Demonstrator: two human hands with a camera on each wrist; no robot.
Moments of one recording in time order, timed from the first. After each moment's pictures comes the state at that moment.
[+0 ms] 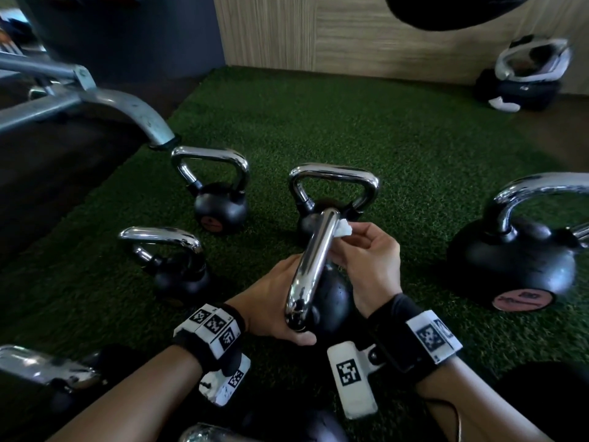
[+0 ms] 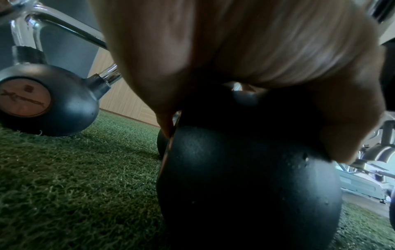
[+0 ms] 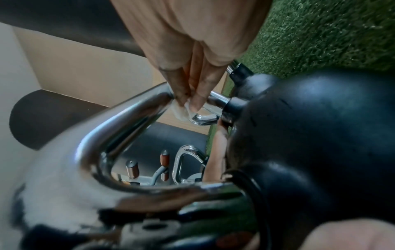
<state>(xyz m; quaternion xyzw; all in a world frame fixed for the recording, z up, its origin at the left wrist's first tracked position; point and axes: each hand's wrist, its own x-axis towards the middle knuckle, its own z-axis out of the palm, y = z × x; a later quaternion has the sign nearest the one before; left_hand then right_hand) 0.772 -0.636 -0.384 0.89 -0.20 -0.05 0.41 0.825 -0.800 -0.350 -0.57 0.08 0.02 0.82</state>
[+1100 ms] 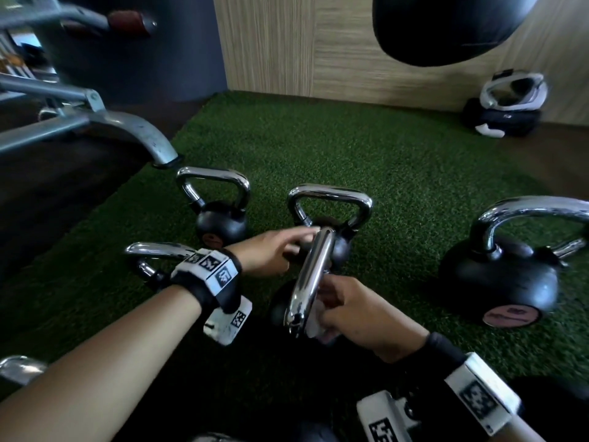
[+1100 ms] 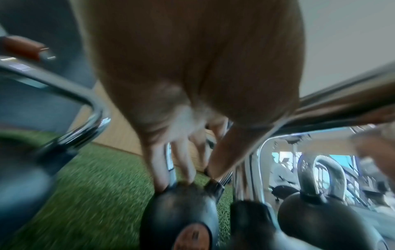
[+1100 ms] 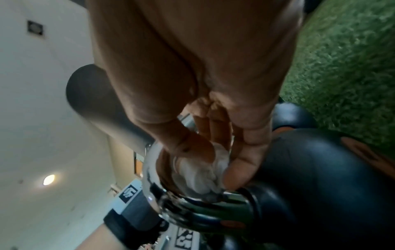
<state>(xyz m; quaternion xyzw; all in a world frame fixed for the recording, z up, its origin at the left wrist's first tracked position) 0.859 -0.606 -0.342 0.91 -0.18 -0.18 0.34 0.791 -0.822 -0.343 -0.75 -0.16 0.29 0.57</state>
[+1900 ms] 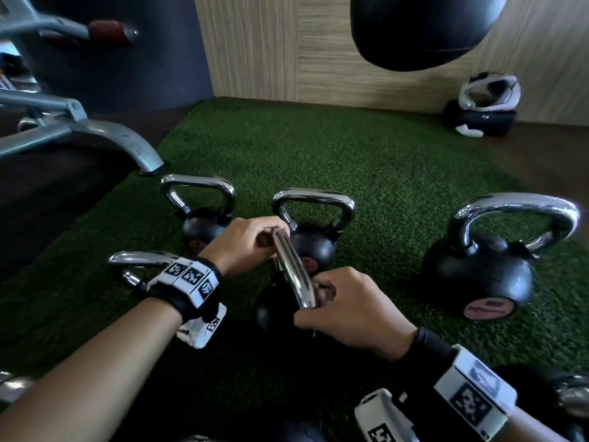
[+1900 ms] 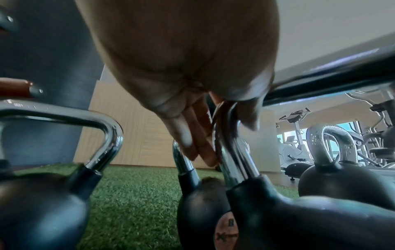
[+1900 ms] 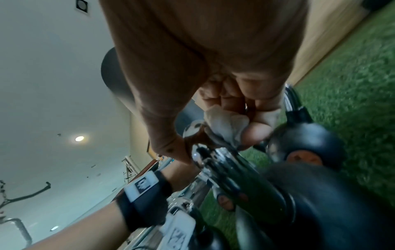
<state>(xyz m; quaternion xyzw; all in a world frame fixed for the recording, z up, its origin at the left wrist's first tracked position) 0.852 -0.599 -0.333 0.94 -0.17 0.08 0.30 0.779 -0.839 -0.306 -0.91 -0.17 0.09 0.37</state>
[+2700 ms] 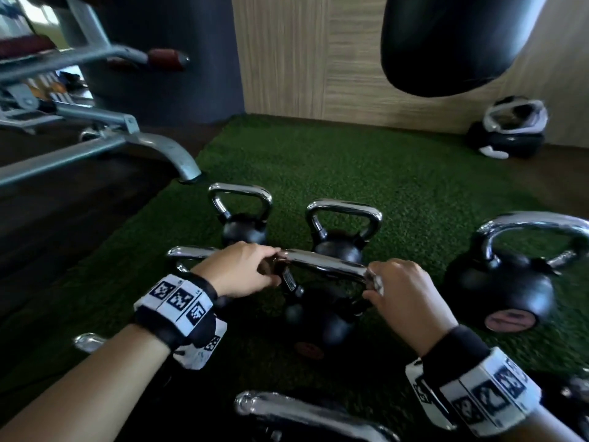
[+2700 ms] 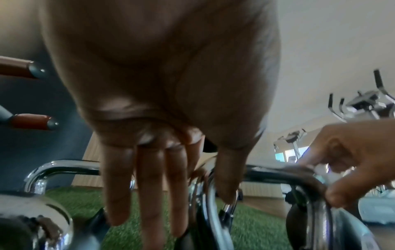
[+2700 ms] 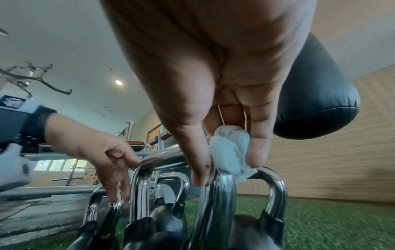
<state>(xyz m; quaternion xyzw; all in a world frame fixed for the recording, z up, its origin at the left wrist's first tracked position) 0.763 -0.567 -0.288 0.99 -0.01 -0.07 0.14 0.778 -0.854 -0.299 -0.97 -0.21 -0.08 0.13</state>
